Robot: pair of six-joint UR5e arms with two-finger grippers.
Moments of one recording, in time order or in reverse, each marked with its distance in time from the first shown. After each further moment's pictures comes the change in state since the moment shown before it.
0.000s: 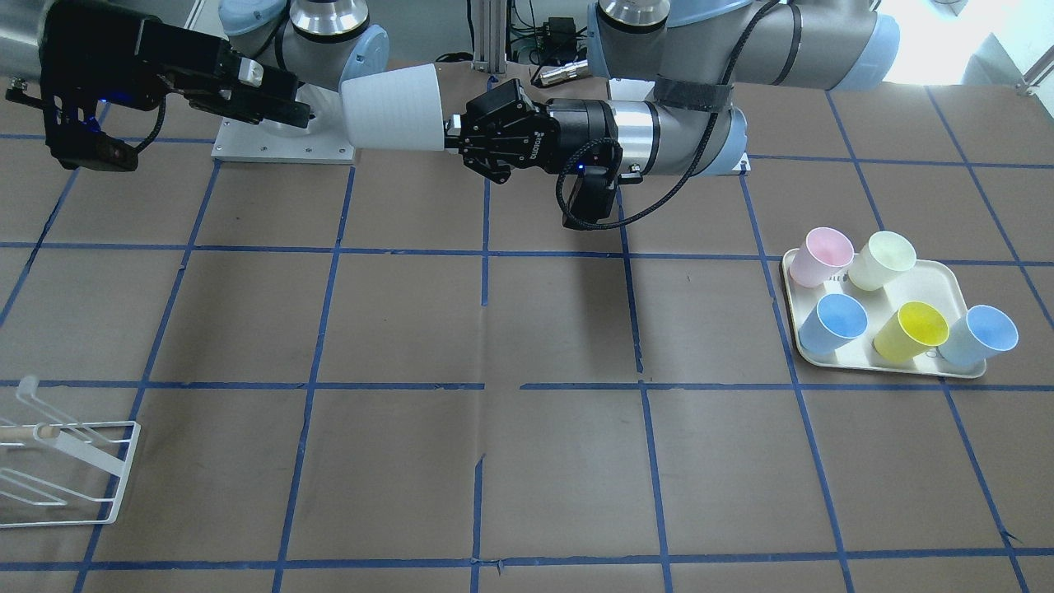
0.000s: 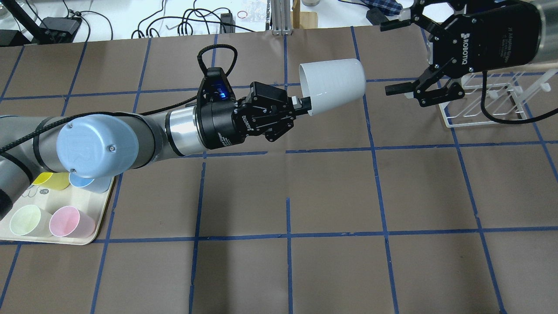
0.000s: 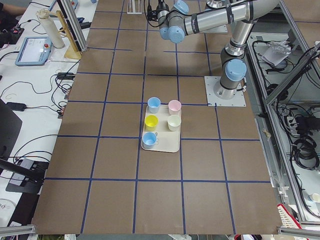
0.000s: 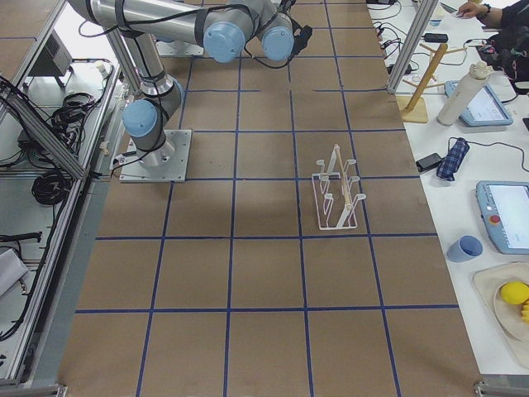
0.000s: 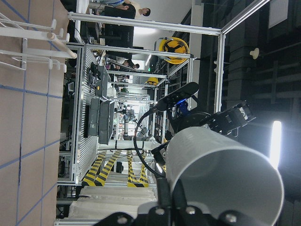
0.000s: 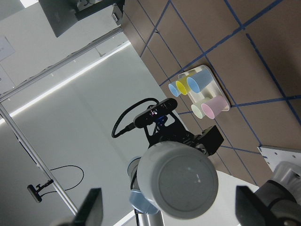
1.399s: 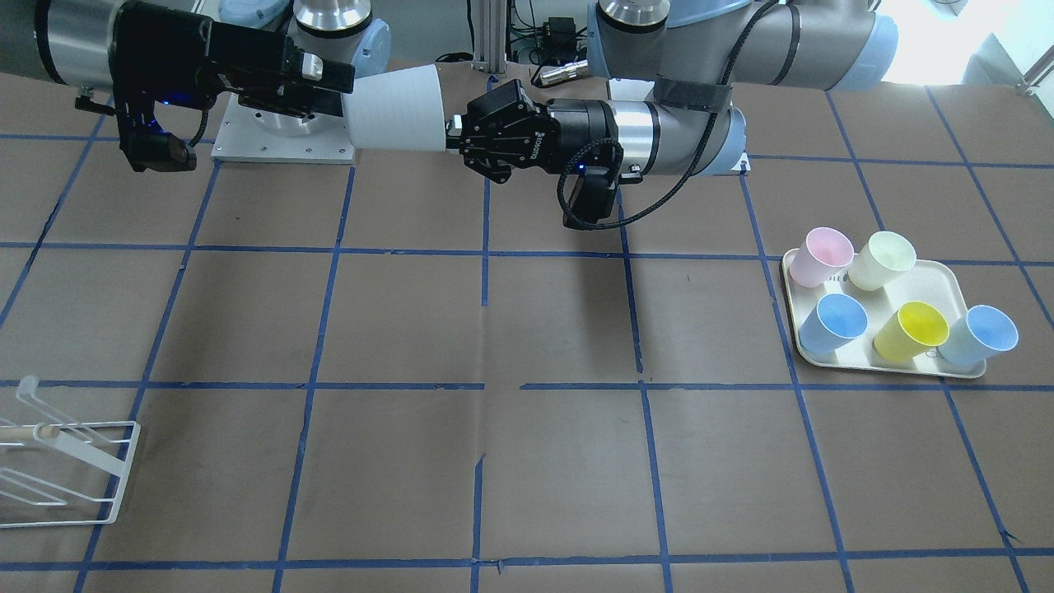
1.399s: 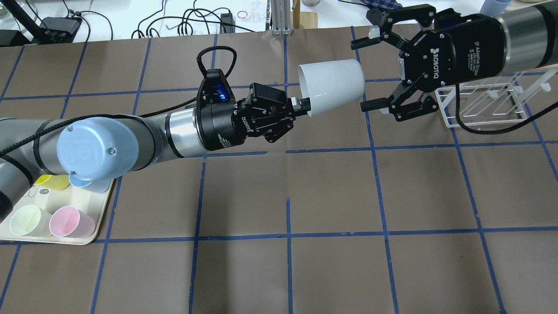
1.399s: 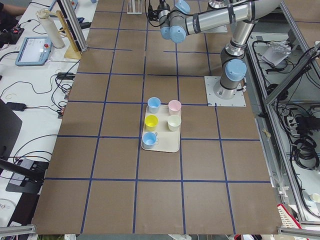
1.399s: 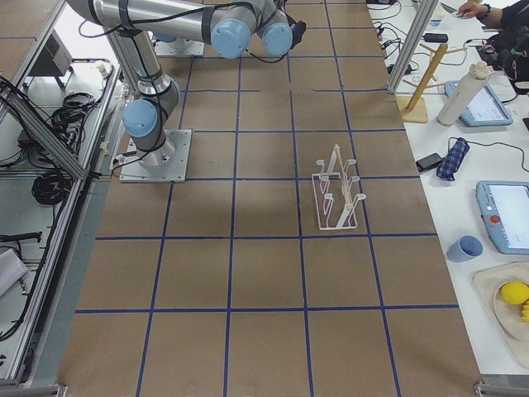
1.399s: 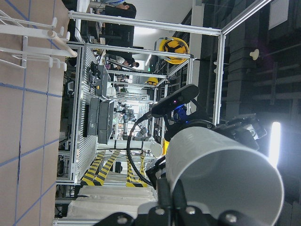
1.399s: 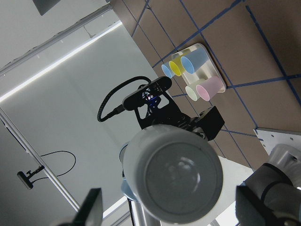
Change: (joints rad) left arm 0.001 0.003 -0.011 0.008 -0.007 -0.004; right arm 0.080 0.001 0.025 0.006 0.010 0.001
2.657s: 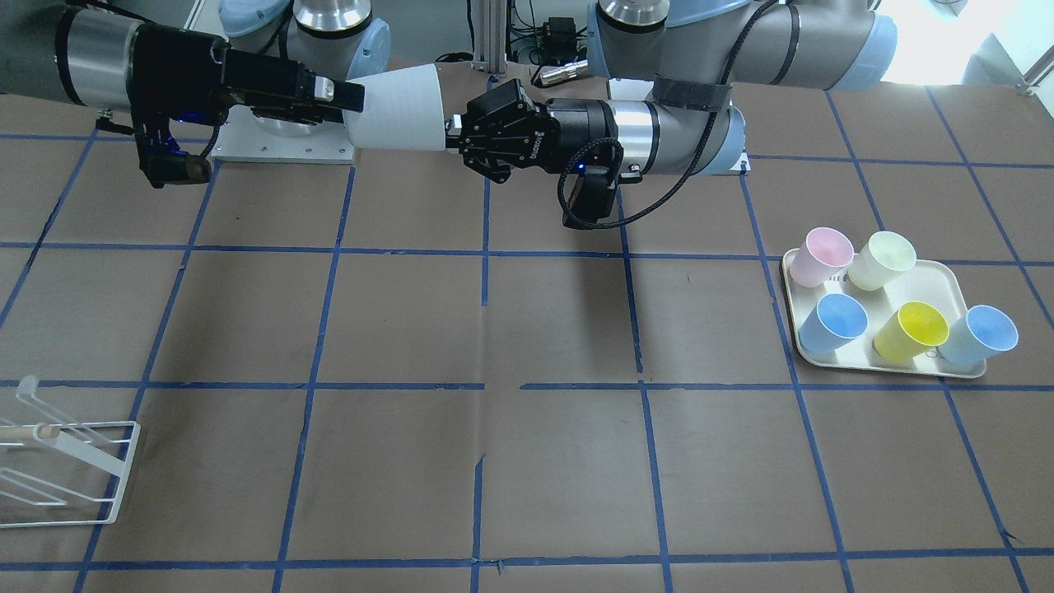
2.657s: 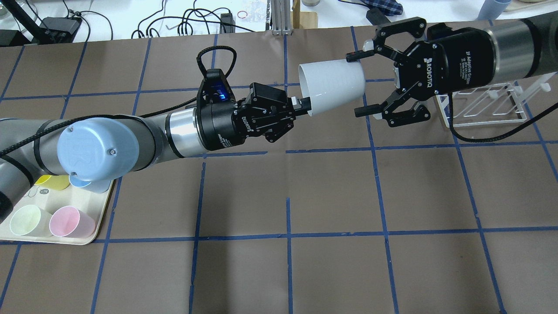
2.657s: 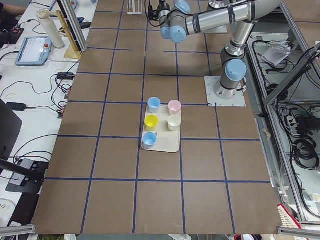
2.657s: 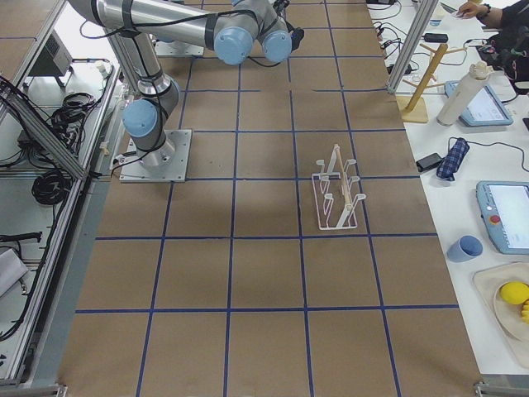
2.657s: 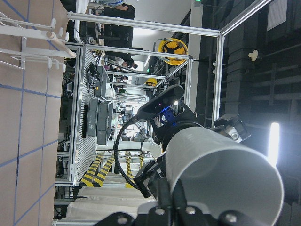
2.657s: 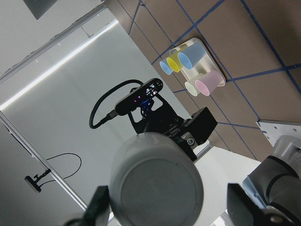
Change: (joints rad) left arm -0.002 0.001 0.000 0.002 -0.006 0.000; right arm 0.001 0.015 0.027 0.011 0.015 0.012
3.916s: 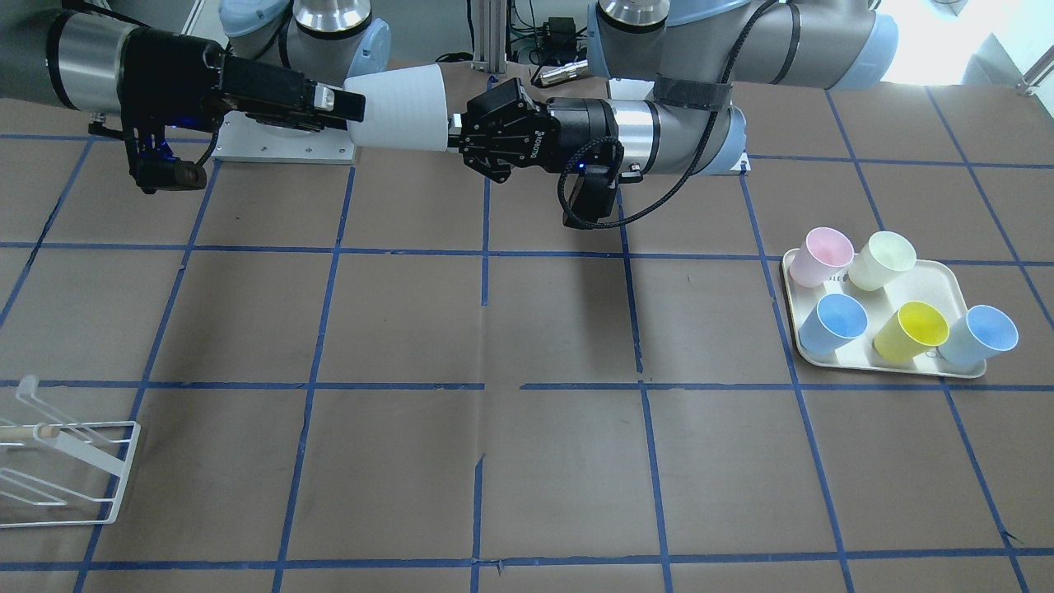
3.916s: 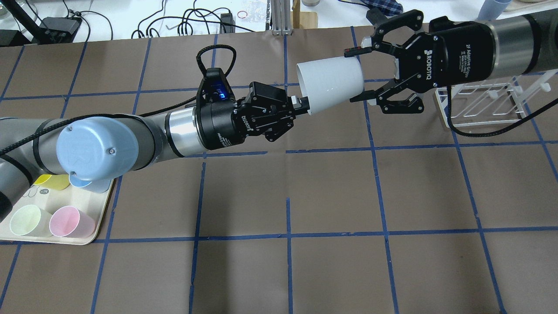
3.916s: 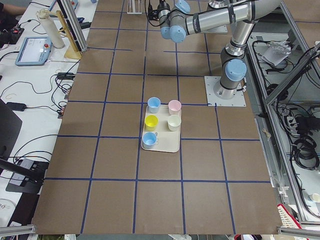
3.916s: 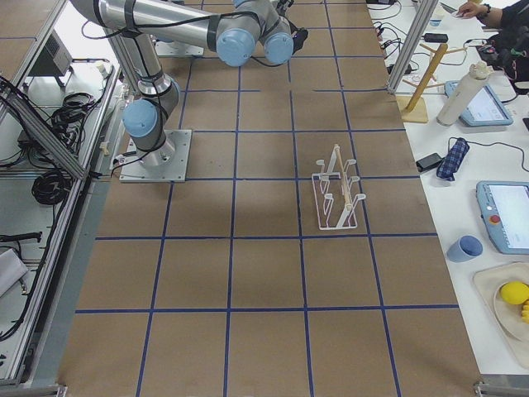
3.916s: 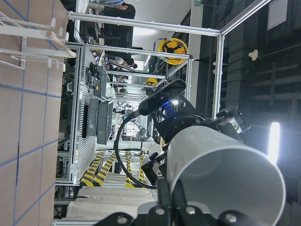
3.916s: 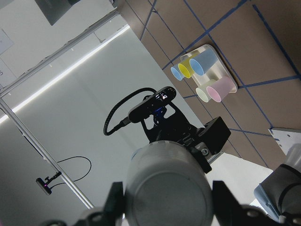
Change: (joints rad) left arm 0.000 0.000 0.003 0.000 0.002 -0.002; right arm -0.002 0.008 -0.006 -0.012 0.038 -0.001
